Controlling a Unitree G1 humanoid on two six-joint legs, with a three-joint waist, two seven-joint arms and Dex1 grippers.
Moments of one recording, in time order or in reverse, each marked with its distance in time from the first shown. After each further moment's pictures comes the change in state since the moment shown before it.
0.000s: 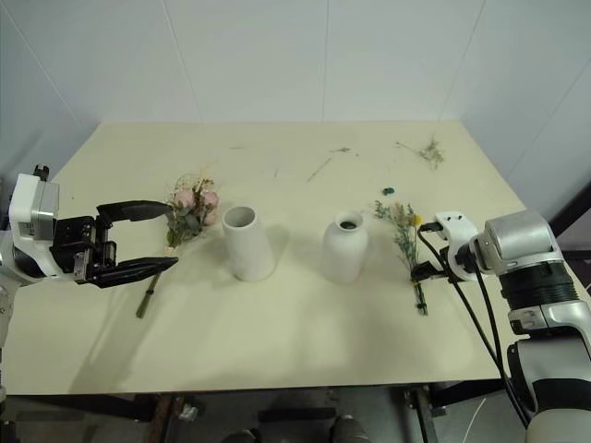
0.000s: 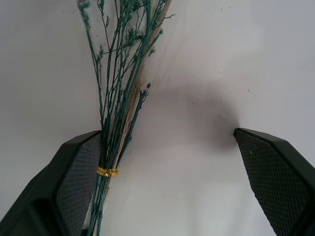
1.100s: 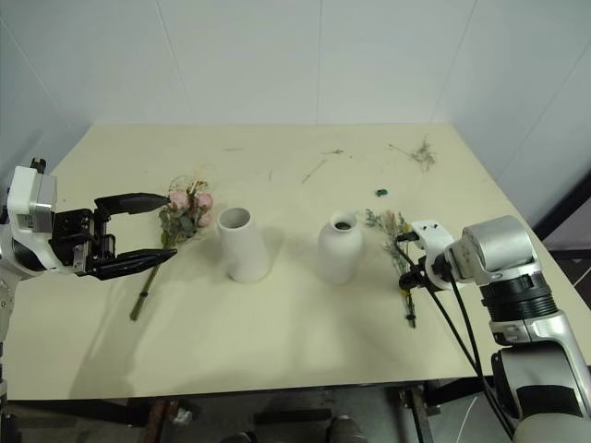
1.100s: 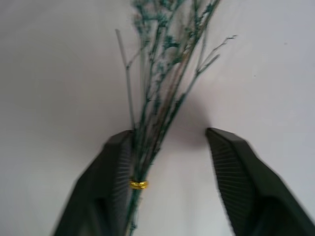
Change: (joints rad) left arm -0.064 0.002 -0.035 0.054 0.005 -0.023 0.002; right arm 0.078 0.124 -0.086 -0.214 0.078 0.143 -0.182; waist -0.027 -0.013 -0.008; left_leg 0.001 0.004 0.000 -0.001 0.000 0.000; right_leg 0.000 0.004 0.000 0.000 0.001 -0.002
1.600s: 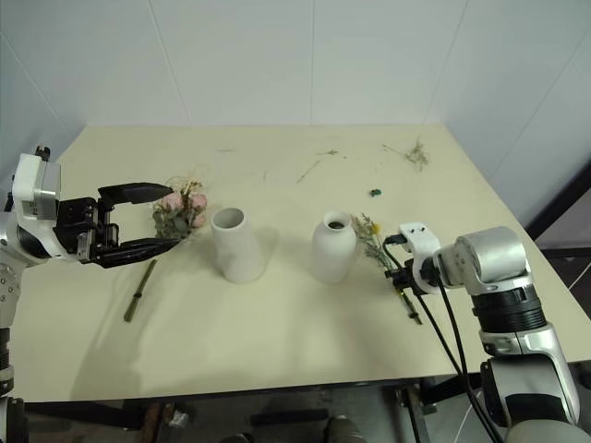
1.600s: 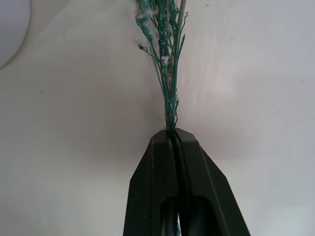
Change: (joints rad) left arm -0.078 0.000 -0.046 0.084 0.026 -0.032 -0.033; right arm 0.071 0.034 -0.105 -0.068 0.039 -0.039 0.022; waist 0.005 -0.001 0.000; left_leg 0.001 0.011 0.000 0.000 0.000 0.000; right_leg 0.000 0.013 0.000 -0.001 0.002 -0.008
